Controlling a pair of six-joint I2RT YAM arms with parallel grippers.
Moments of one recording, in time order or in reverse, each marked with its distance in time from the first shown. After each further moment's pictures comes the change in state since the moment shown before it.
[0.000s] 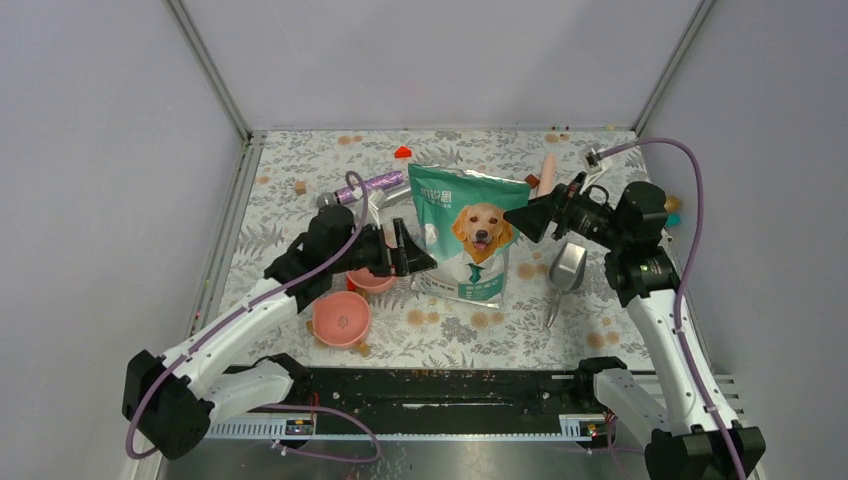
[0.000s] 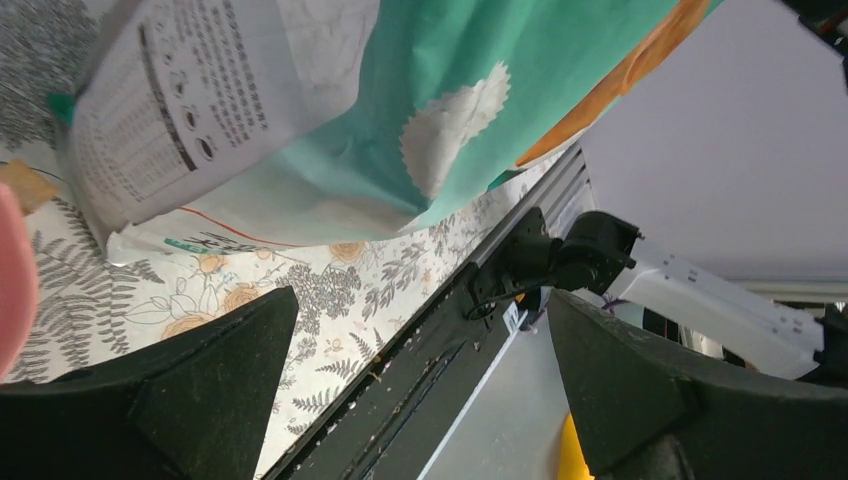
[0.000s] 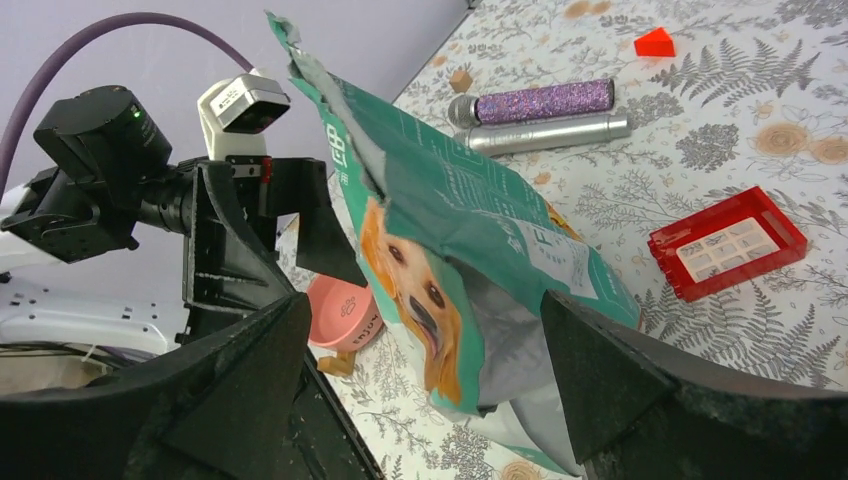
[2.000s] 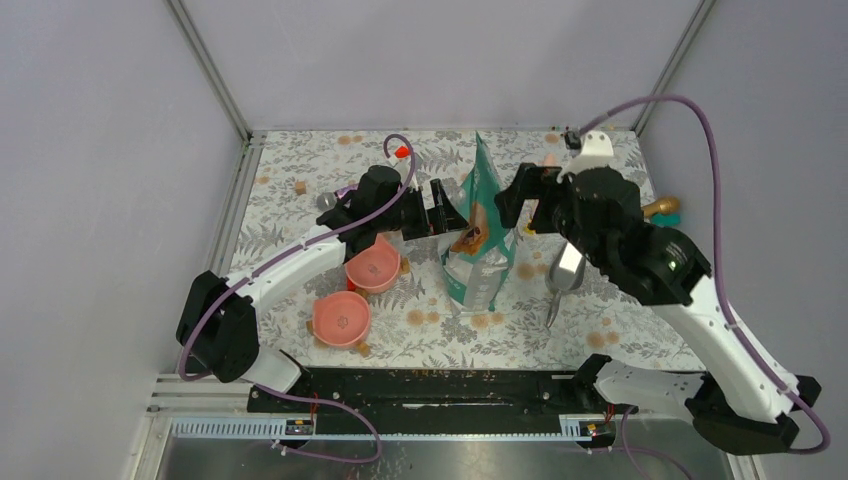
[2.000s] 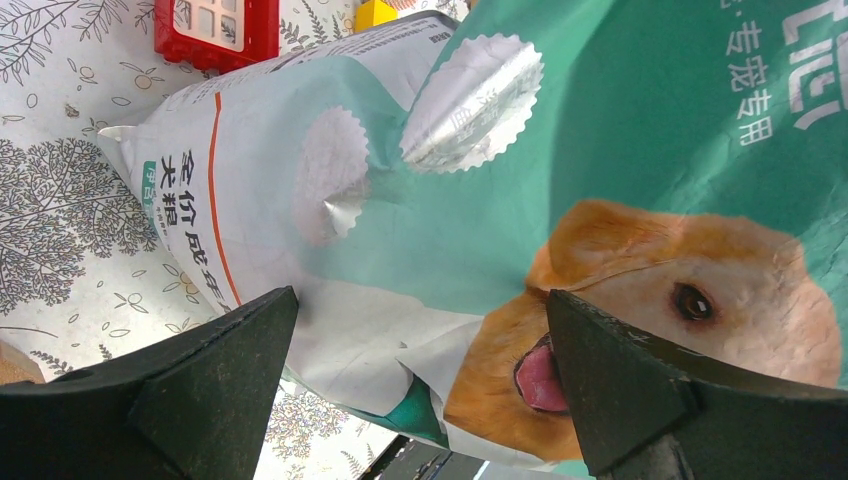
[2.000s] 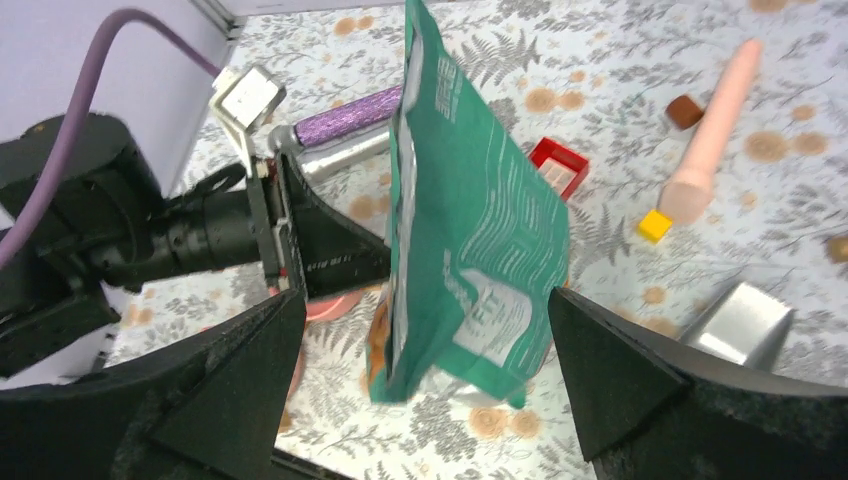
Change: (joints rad) left arm -0.054 0.465 0.319 0.077 -0.092 -0.047; right arm 0.721 0.122 0.547 -0.684 1.189 0.058
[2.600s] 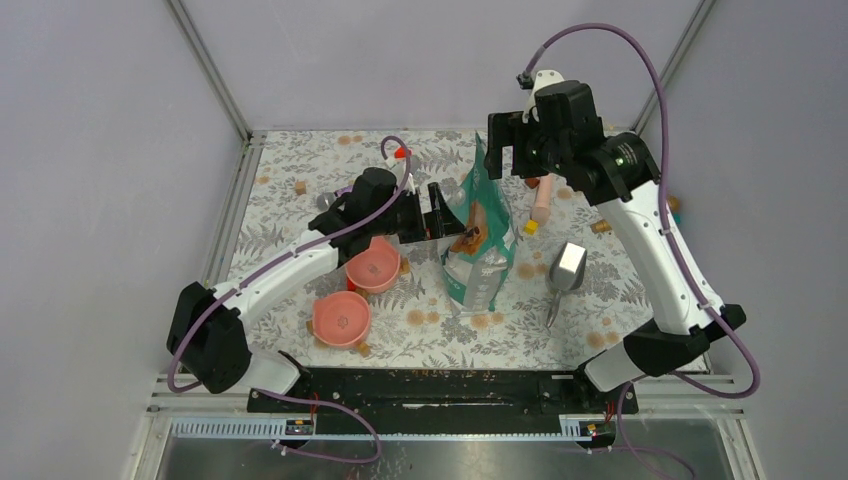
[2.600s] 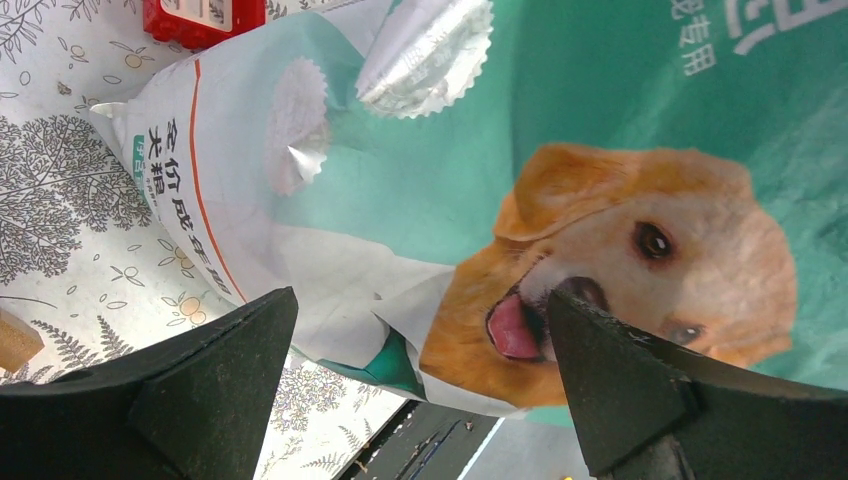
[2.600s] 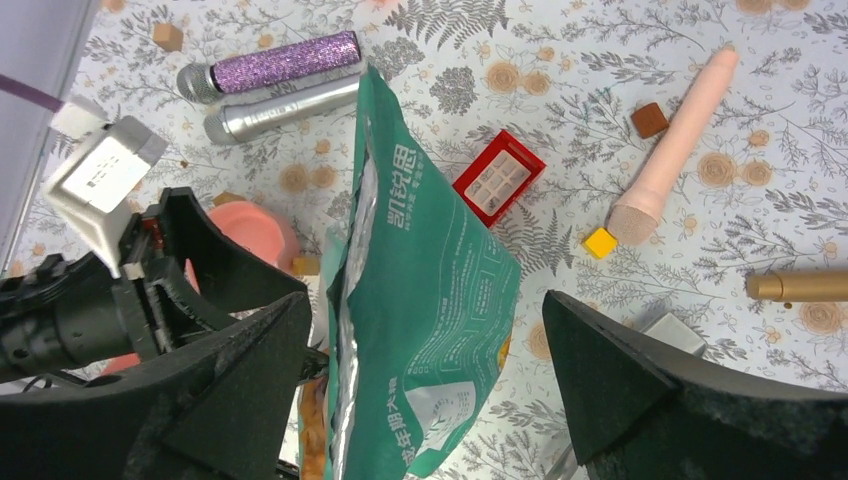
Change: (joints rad) left arm -0.009 -0.058 -0.008 -0.059 0.000 0.018; right arm -0.259 0.509 0.560 -0.274 -0.256 -0.257
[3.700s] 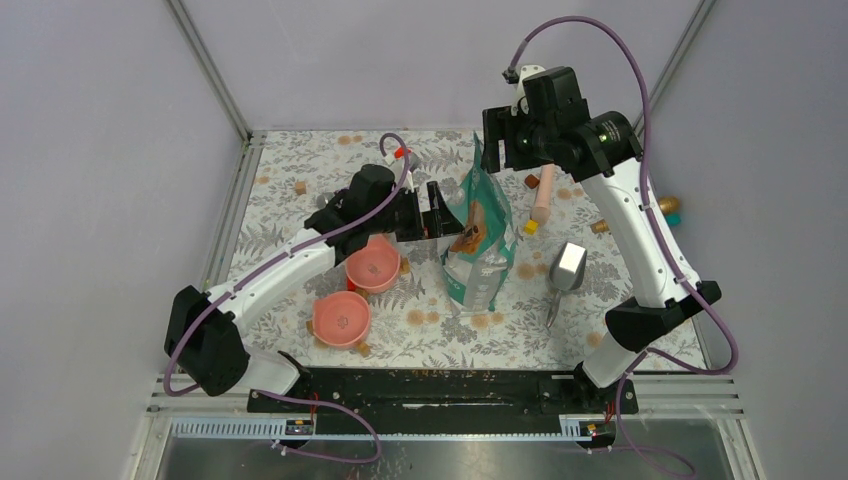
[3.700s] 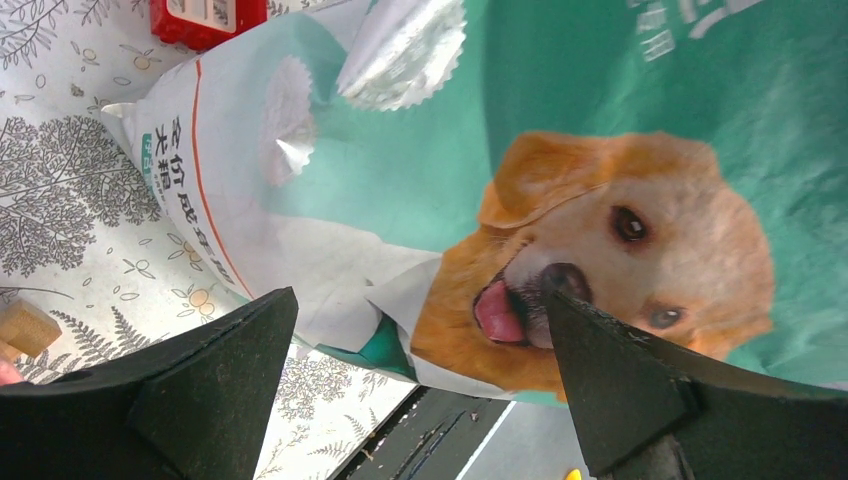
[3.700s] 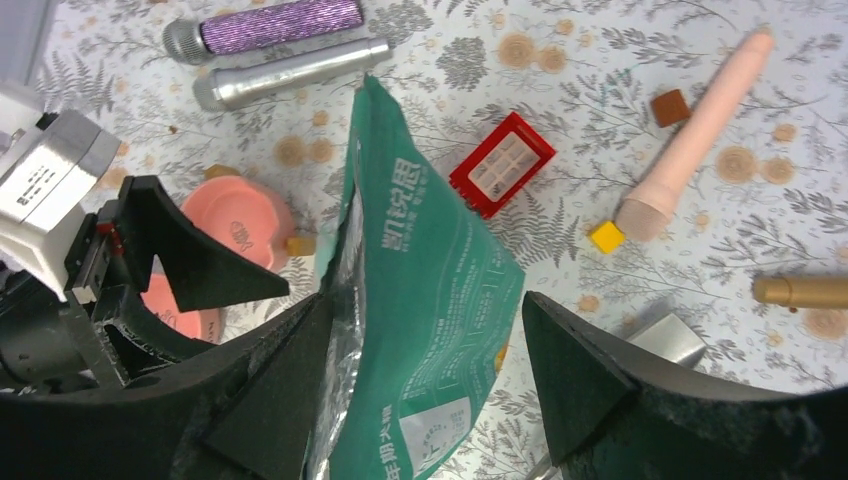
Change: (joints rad) left arm -0.001 -0.021 0.027 -0.063 -0.002 0.033; right arm -0.037 0.158 0.167 -0.110 -0.060 -0.047
